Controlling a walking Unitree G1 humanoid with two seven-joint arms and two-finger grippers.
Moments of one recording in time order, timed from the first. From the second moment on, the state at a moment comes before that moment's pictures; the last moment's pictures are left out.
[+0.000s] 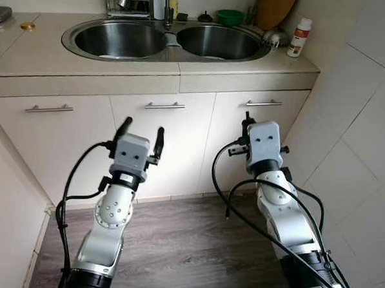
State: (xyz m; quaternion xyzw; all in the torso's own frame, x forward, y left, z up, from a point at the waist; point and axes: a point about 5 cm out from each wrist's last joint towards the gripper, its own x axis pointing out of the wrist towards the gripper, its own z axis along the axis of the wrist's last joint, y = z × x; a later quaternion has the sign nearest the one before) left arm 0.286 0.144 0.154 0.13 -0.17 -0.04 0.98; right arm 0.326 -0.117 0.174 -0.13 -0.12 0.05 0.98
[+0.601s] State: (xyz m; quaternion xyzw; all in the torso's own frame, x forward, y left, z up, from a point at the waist) left arm 0.286 0.138 0.158 0.12 -0.19 -0.05 0.97; right arm 0.321 -0.099 0.217 -0.20 -0.25 0.06 0.94
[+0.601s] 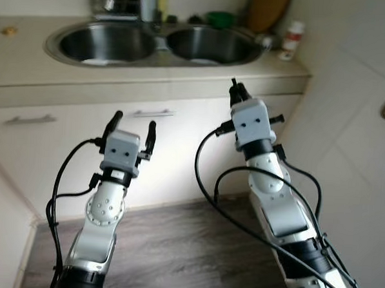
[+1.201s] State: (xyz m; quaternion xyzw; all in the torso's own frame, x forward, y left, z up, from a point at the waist) left arm 0.286 0.133 0.157 0.12 -0.19 -0.06 0.97; right arm 0.325 -0.103 0.226 -0.18 -0.26 0.05 0.95
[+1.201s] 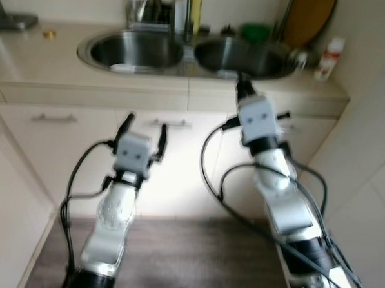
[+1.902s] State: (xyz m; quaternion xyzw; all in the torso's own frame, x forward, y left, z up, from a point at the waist) left arm 0.286 0.140 0.157 0.12 -0.19 -0.05 0.97; right arm 0.325 -0.097 0.234 -0.18 -0.28 0.05 0.94
